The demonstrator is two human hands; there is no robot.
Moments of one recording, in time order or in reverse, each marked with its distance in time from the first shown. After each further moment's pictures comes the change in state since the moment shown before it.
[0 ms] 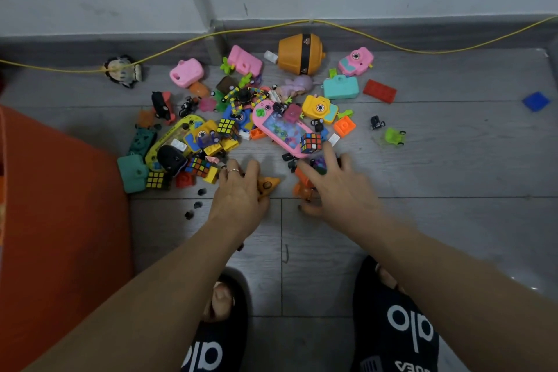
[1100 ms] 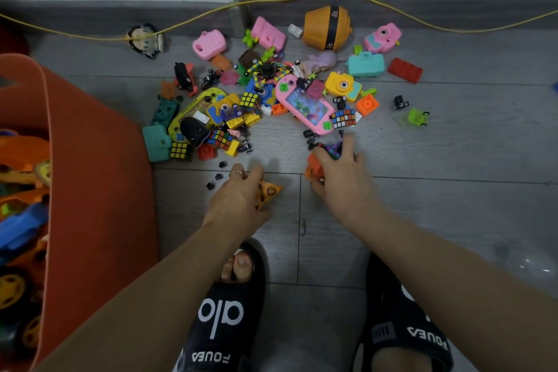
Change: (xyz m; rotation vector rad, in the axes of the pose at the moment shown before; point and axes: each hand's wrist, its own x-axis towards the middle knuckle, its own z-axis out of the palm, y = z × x) left_hand -0.053 -0.036 -0.012 -0.024 -0.154 0.010; right_hand -0.011 -0.039 0.013 0.266 0.055 0.171
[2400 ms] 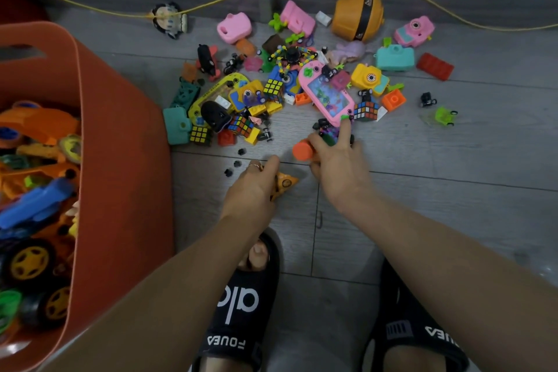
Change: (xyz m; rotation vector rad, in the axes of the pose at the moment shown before) left_hand -0.008 -0.009 0.008 -0.076 0.044 -0.015; right_hand 0.015 -0.044 0.003 -0.015 -0.023 -0.030
